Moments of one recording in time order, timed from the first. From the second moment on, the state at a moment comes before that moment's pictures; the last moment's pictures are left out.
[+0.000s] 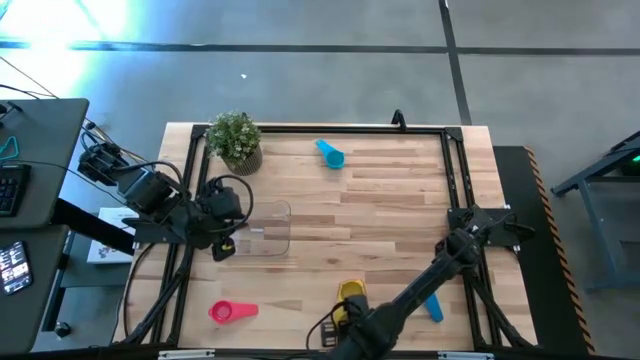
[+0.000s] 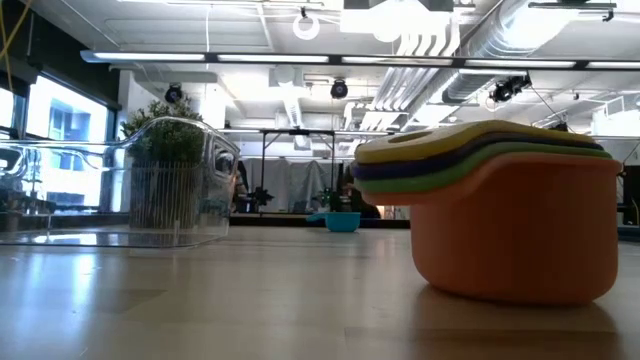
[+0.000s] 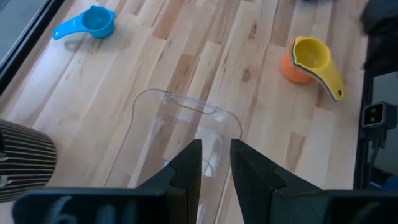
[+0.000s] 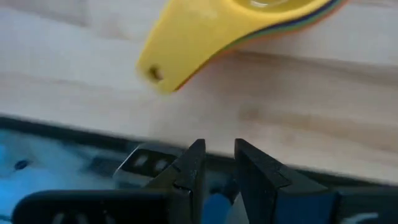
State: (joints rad) left arm -0.55 1.22 1.49 -1.34 -0.48 -0.76; right arm 0.71 2.35 2.19 -1.20 0.11 2.18
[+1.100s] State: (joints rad) left arm -0.19 1.06 1.49 -1.37 -0.48 -0.57; right arm 0.02 2.20 2.36 -1.54 0.22 0.83
